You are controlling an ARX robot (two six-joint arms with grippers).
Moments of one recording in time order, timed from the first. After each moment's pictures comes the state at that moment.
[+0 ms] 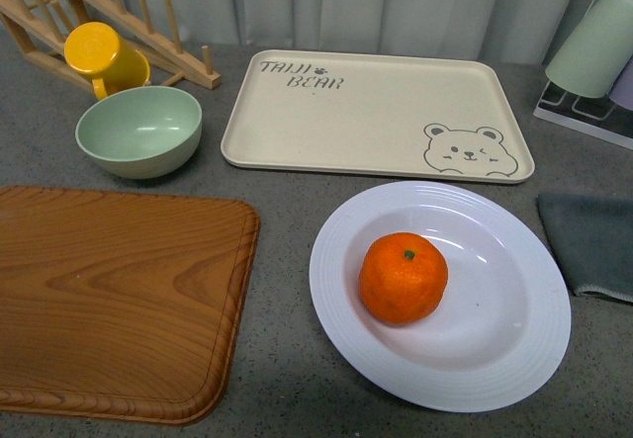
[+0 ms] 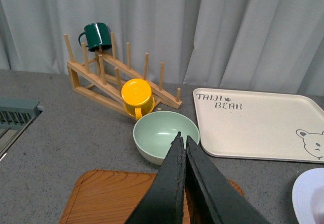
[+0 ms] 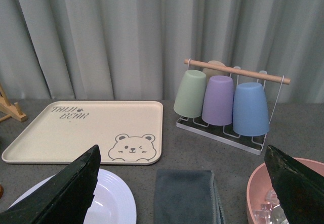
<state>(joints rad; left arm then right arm) -0.16 0.68 0.02 0.66 -0.15 -0.01 0.00 0.00 0.01 0.00 0.00 0.00</state>
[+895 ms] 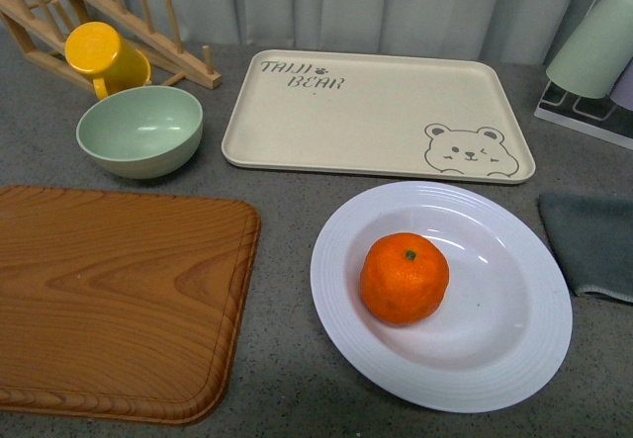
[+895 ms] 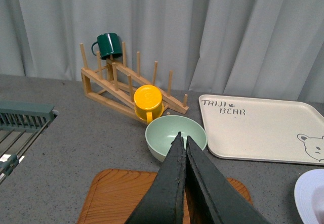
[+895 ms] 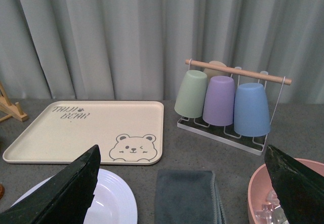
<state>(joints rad) 0.00 0.23 0.02 0.23 0.00 -0.01 0.00 0.00 0.01 0.00 0.00 0.00</state>
